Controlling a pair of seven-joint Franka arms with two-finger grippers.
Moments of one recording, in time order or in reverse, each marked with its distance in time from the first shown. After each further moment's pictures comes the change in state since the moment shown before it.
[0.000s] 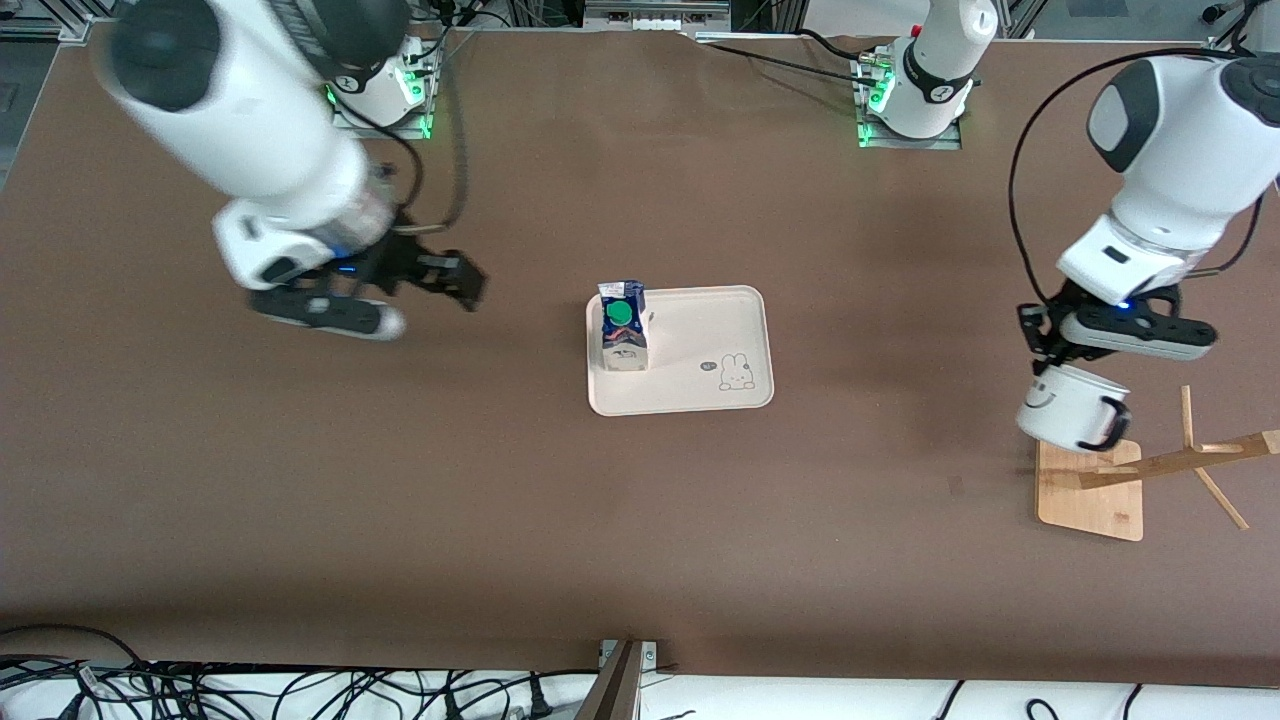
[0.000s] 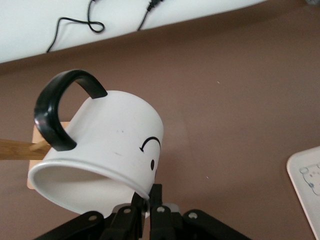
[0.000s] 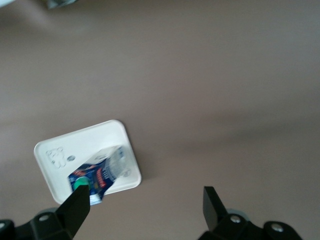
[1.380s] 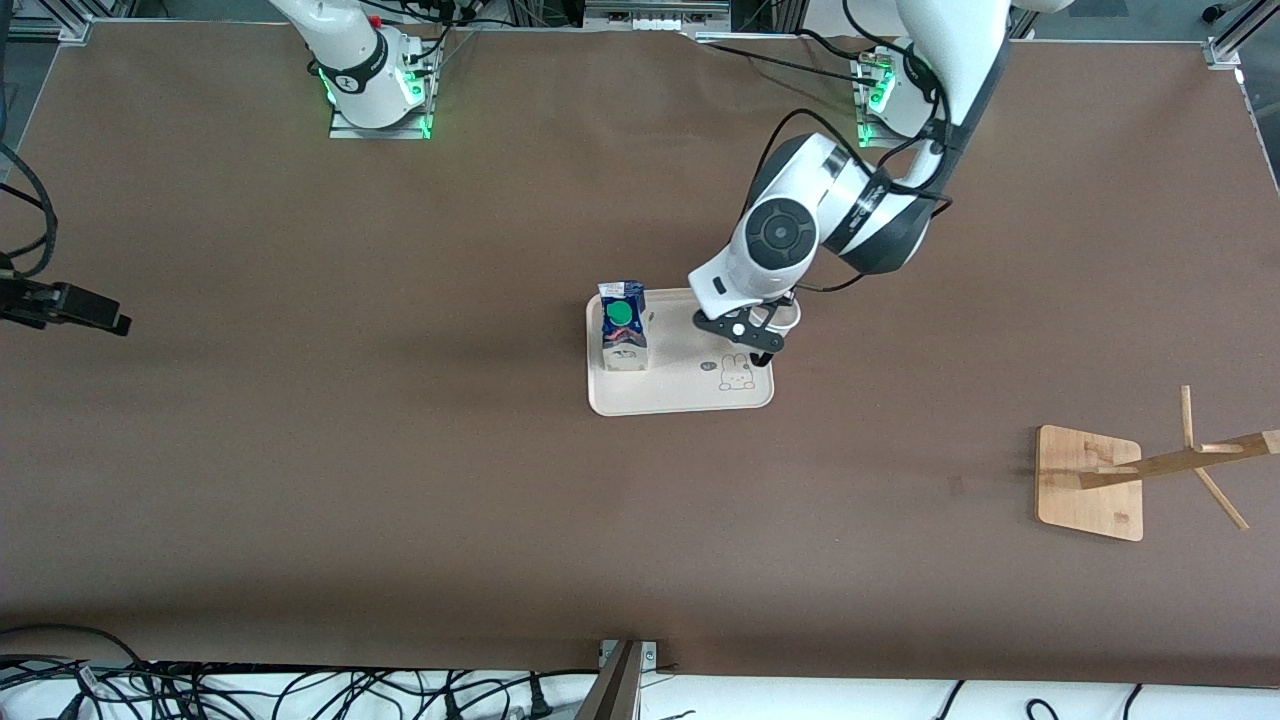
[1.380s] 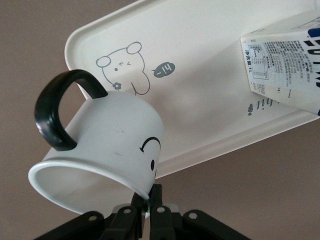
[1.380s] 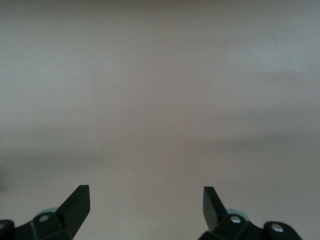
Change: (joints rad) left arm -0.420 0.483 -0.123 0.332 -0.107 -0.378 -0.412; right arm -0.504 -0.109 0.006 -0.232 -0.124 0.059 -0.715
